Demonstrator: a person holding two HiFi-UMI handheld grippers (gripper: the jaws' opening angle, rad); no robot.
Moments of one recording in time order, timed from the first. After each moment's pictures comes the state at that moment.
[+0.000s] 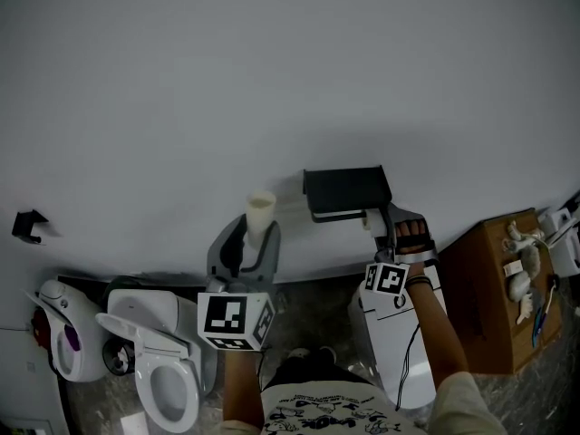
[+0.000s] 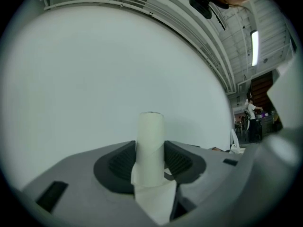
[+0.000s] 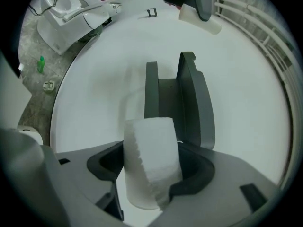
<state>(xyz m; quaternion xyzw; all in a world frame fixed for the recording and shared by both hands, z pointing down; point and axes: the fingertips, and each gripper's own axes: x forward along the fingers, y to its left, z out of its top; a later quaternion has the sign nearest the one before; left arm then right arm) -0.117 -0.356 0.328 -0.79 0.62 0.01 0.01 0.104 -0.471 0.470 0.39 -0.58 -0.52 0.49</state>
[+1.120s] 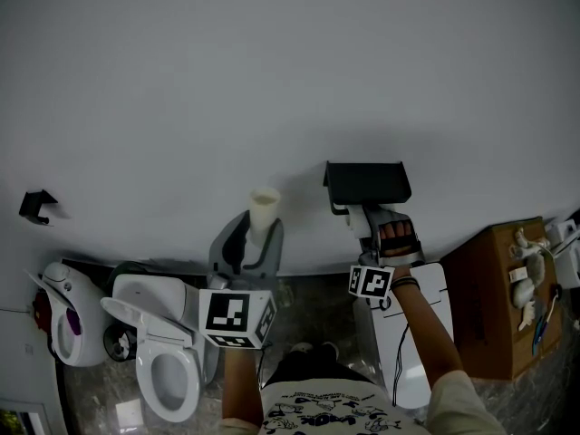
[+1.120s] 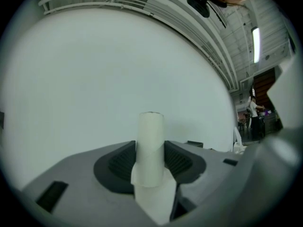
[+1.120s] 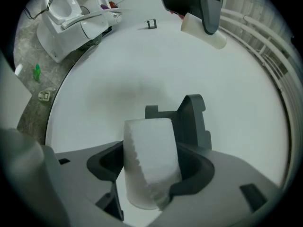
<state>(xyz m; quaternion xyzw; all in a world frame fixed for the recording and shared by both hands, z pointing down) -0.146 -0.335 0.331 -0.78 0.63 0.00 0.01 0.021 -0.447 0.469 0.38 -0.60 -0.55 0.44</state>
